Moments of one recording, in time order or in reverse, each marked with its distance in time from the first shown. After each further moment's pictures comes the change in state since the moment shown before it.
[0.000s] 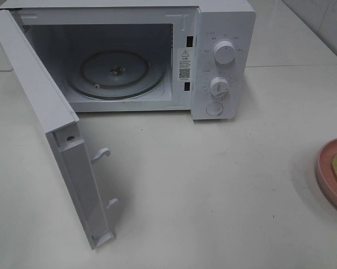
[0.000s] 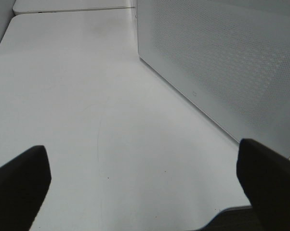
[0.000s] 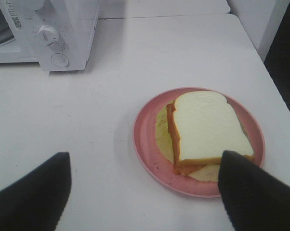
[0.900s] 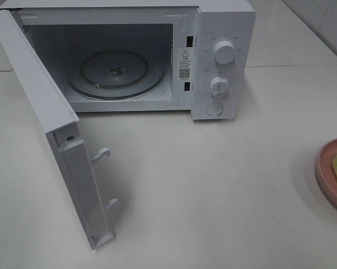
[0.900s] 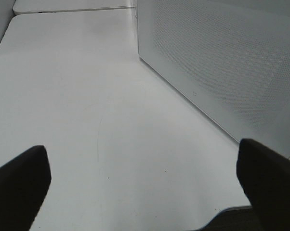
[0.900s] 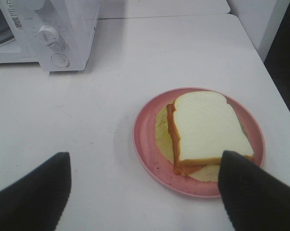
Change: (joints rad) left arm 0.000 0.000 0.000 0.000 0.000 0.000; right arm 0.000 0.000 0.000 0.000 0.000 0.000
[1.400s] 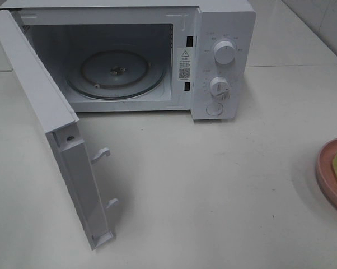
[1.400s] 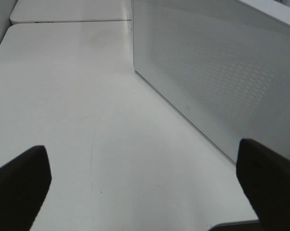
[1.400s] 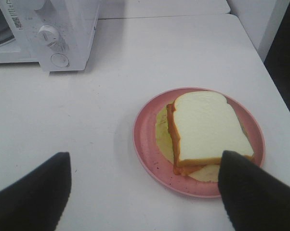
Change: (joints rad) left arm 0.000 0.039 -0.021 -0.022 -0.050 -0.016; right arm 0.000 0.000 0.000 0.000 0.000 0.000
